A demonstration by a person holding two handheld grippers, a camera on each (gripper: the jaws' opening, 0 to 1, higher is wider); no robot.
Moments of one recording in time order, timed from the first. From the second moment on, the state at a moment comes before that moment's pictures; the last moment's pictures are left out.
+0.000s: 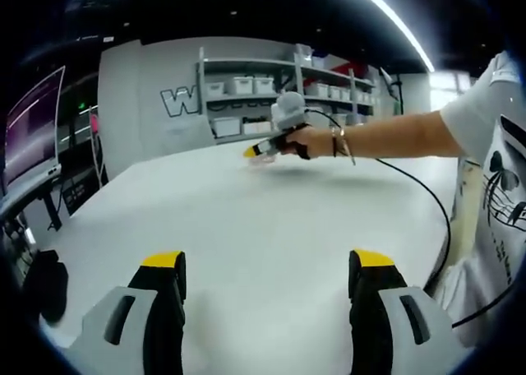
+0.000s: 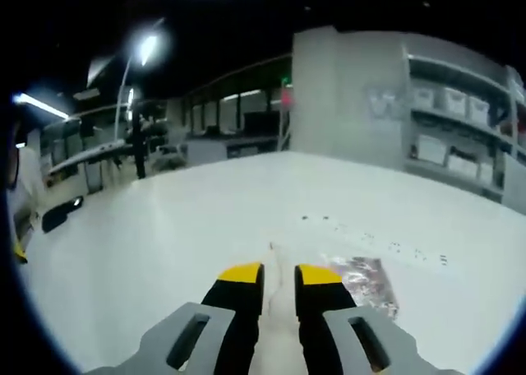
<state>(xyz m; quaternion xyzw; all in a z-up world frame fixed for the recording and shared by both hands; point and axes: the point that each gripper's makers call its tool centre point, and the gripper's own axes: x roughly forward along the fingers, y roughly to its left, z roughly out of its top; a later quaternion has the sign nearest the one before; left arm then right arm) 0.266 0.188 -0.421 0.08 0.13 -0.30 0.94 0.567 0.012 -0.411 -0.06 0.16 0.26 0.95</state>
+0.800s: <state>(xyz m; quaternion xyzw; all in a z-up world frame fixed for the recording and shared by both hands) 0.255 0.185 -0.408 0.09 0.12 -0.30 0.94 0.548 -0.004 -0.398 -0.05 0.12 0.24 0.96</state>
